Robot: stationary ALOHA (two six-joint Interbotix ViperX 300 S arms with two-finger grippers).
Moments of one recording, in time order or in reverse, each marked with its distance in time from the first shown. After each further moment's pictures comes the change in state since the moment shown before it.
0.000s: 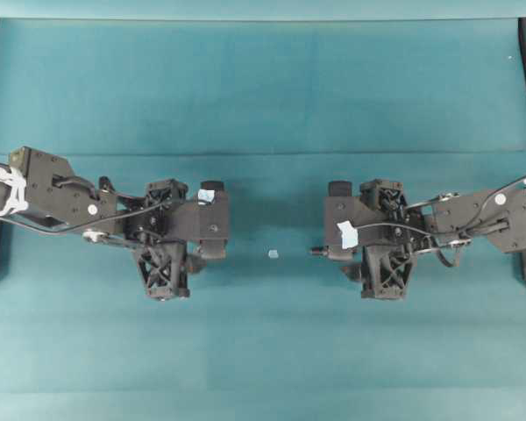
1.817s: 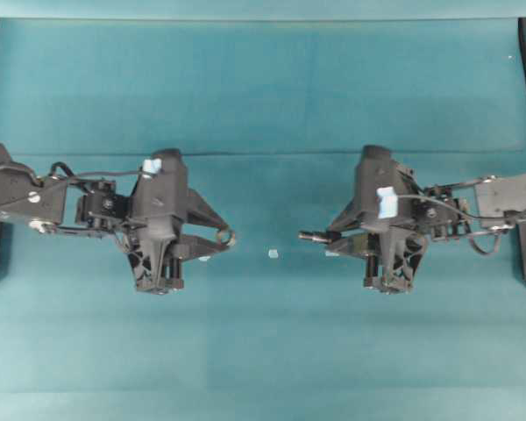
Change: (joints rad) left arm -0.009 -0.259 0.071 0.000 -0.325 -0.008; right arm -0.008 -0.242 0.044 0.052 -0.181 0.067
